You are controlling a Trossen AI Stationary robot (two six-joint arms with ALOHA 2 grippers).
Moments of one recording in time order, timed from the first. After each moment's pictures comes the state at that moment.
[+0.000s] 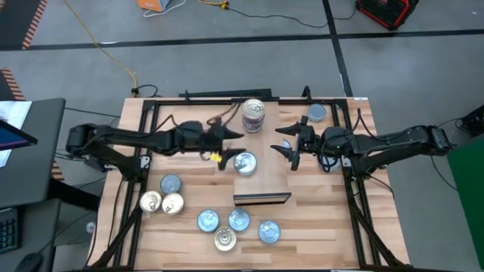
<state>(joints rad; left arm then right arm) 0.06 1.32 0.89 0.31 -0.07 -0.03 0.04 0.97 0.67 0.23 0.32 0.06</state>
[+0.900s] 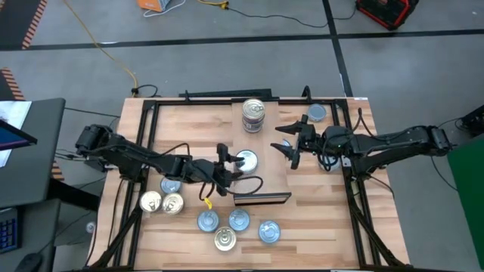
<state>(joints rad) -0.21 1.49 0.88 0.29 -0.52 0.60 0.03 0.97 0.67 0.27 0.31 0.07</state>
